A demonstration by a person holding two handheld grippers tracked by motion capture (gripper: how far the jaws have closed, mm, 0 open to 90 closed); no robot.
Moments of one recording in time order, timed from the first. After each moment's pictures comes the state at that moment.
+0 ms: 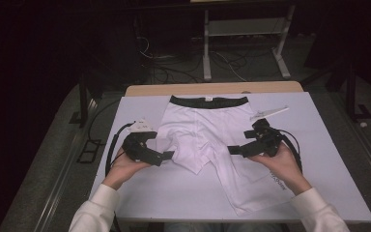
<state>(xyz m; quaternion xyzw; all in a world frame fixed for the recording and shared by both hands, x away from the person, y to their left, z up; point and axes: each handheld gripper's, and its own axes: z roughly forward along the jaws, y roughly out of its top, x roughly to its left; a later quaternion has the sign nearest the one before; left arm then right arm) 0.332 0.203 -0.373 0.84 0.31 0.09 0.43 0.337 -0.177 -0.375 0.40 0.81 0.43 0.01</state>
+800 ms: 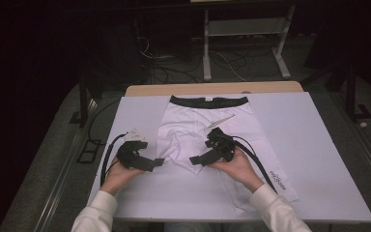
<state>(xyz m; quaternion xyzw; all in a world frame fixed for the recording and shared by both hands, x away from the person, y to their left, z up) 0.339 0.233 -0.425 0.84 0.36 0.08 0.40 0.354 -0.070 -0.419 0.34 0.84 0.41 -0.04</state>
